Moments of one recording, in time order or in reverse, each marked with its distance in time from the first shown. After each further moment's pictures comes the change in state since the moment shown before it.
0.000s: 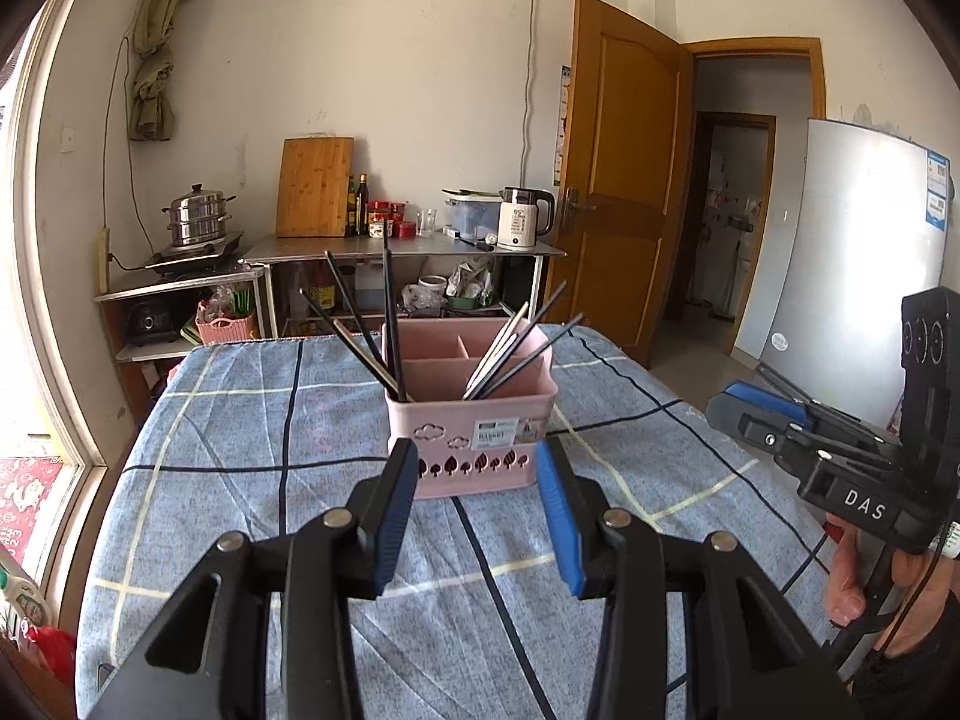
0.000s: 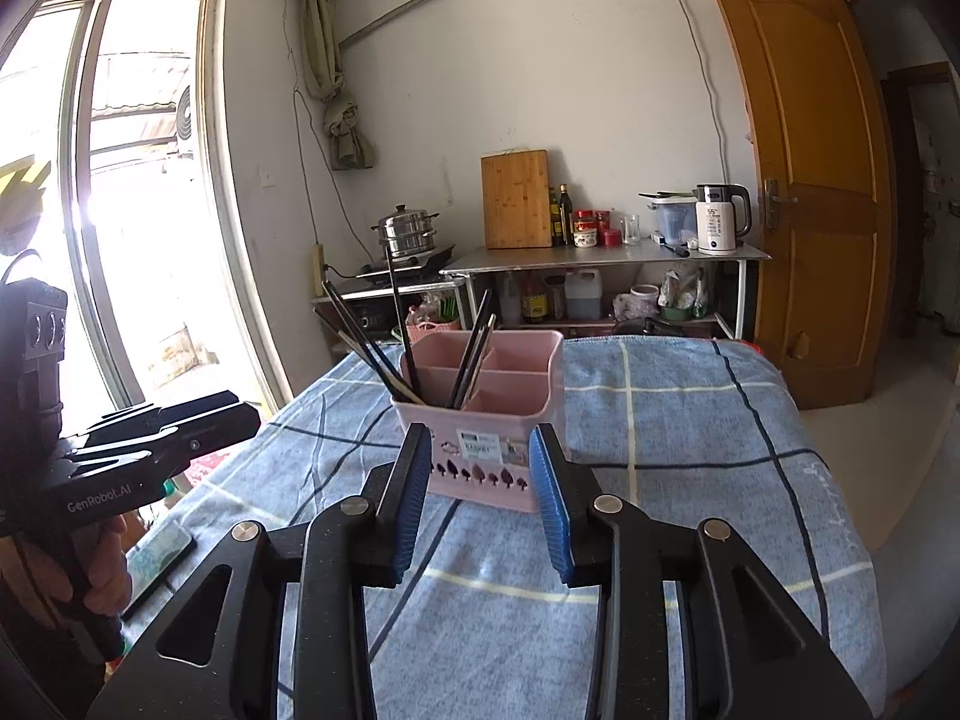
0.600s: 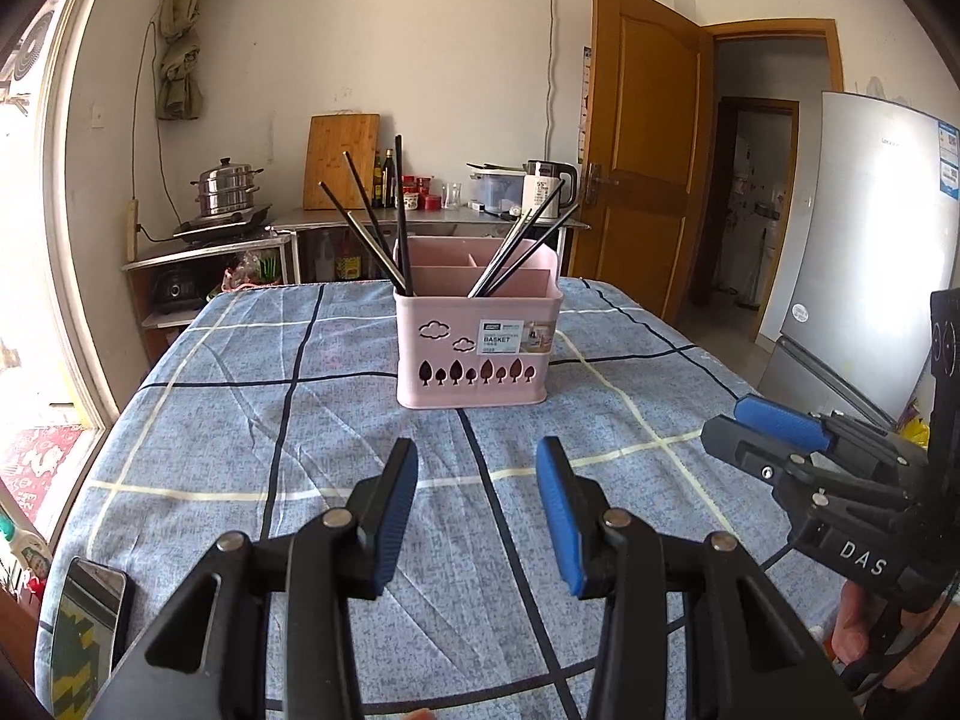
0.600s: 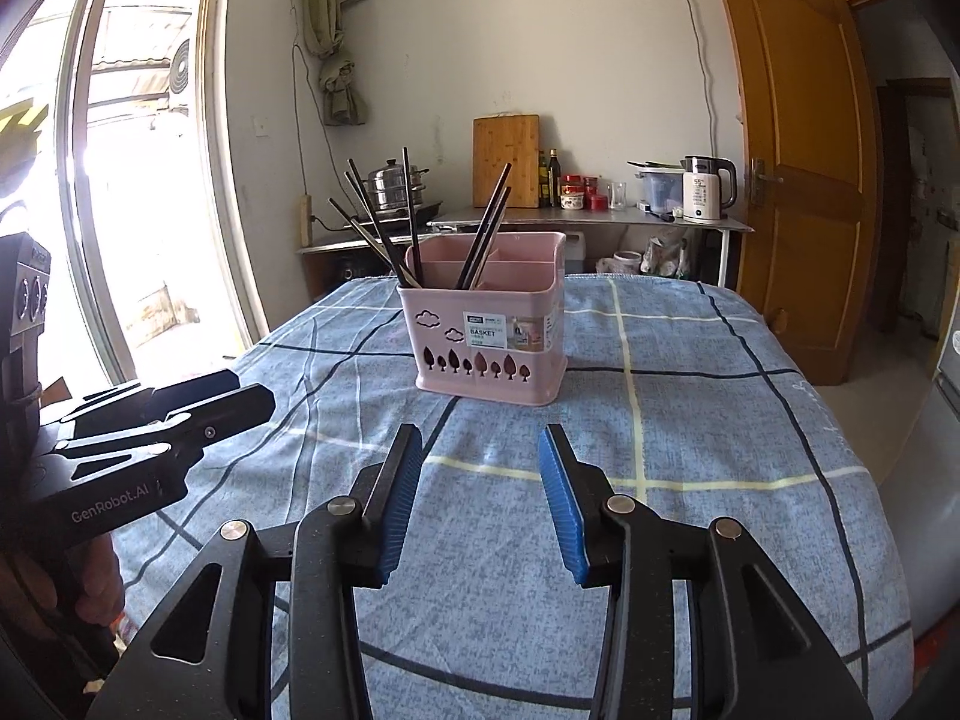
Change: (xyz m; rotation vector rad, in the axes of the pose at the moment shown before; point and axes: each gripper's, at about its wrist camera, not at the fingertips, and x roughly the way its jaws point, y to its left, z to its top) left arm -0.008 -0.020 -0.067 -0.032 0.024 0.074; right arm -0.012 0.023 -0.072 -0.042 0.069 -0.064
